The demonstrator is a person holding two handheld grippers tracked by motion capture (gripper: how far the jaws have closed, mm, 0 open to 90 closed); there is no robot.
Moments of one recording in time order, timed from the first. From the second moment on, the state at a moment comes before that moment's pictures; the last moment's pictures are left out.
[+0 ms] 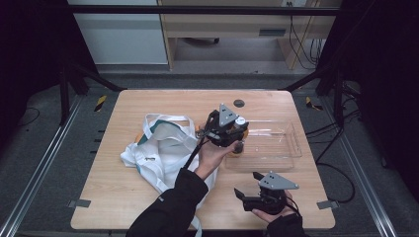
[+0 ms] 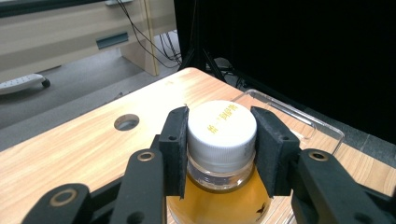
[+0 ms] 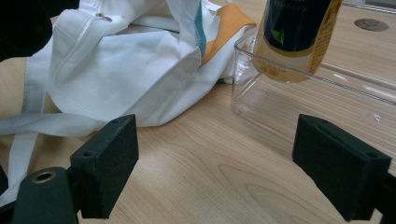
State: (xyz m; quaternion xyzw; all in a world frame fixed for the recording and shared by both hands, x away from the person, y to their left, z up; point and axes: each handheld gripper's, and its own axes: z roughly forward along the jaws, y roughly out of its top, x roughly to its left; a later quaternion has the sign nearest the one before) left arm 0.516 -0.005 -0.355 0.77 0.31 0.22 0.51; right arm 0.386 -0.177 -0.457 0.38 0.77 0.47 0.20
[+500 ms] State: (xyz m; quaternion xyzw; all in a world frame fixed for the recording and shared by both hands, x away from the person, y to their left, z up) left arm 0.518 -0.002 -0.376 0.78 0.31 0.22 0.49; right arm 0.386 -0.177 -0.457 0.38 0.77 0.47 0.20
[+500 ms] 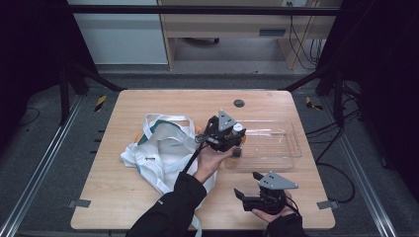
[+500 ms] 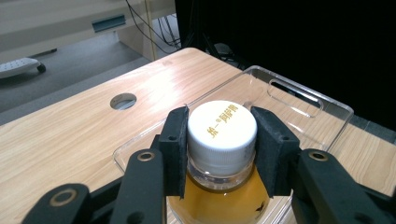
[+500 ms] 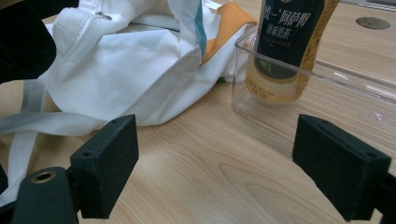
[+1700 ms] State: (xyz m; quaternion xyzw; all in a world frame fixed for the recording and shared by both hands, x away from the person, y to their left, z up) left arm 0.503 0.020 -0.378 0.79 0.28 0.20 0.50; right arm 0.387 -0.179 -0.457 0.38 0.77 0.47 0.20
